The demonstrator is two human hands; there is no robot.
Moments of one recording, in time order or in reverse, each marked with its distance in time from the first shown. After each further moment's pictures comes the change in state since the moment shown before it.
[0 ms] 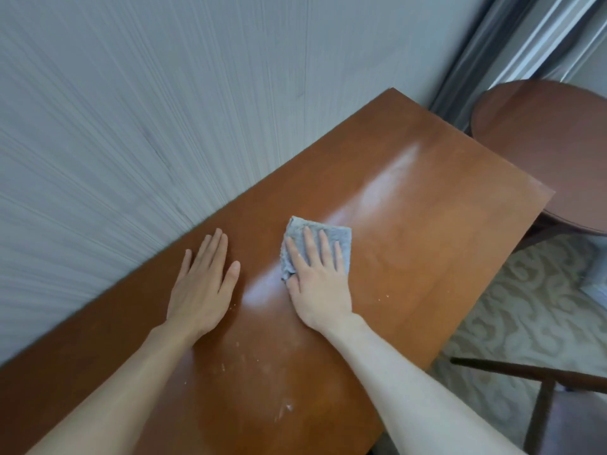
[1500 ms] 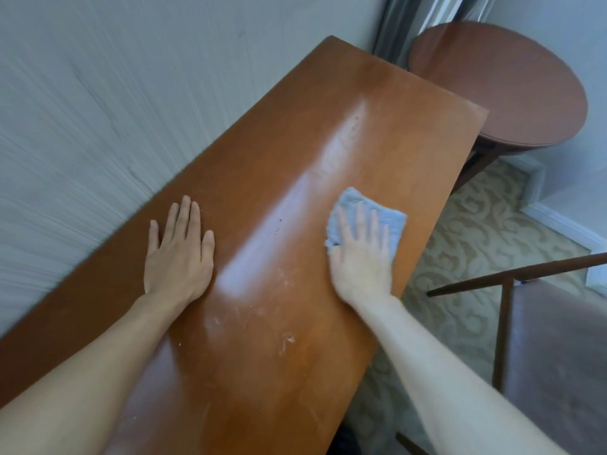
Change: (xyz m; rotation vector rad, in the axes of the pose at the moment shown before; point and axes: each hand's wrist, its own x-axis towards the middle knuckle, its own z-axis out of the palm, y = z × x) left_hand -0.009 -0.011 0.017 0.149 0.077 0.093; right_hand -0.093 0.035 0.013 -0.032 0.118 0.503
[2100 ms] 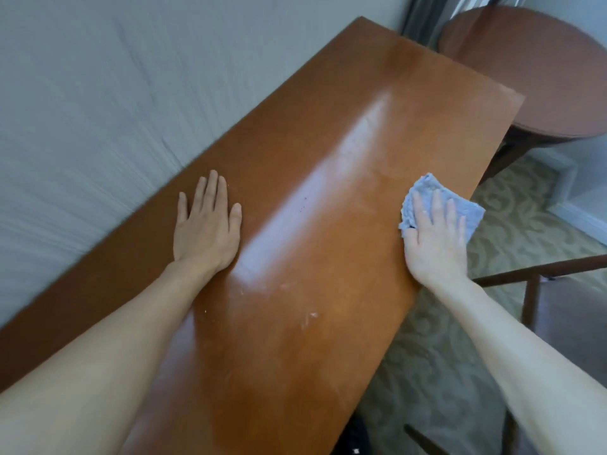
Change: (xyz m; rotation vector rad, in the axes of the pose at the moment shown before) left_hand 0.002 -0.002 0.002 0.026 -0.004 0.001; right_hand 0.000 0.075 -0.015 -0.014 -0.070 0.134
